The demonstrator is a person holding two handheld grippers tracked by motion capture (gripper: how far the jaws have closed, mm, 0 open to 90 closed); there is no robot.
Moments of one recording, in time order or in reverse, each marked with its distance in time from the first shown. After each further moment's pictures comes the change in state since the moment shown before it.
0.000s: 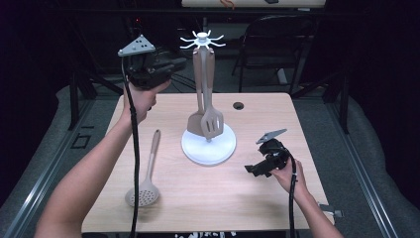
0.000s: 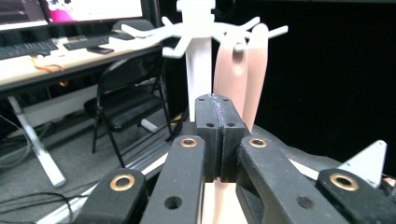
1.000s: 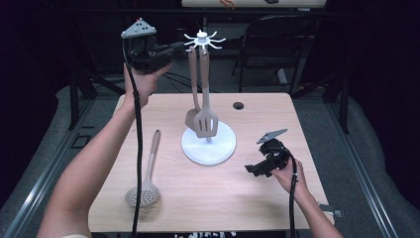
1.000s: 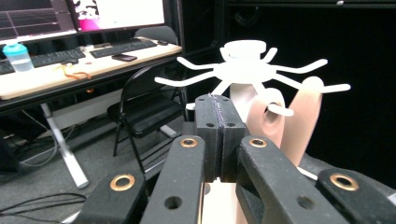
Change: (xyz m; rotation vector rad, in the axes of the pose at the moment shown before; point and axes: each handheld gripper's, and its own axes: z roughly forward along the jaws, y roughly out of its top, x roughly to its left) left arm 0.019 0.021 0.014 -0.006 0.081 -0.007; right arm 0.001 0.000 -0.002 -0.007 0.000 0.001
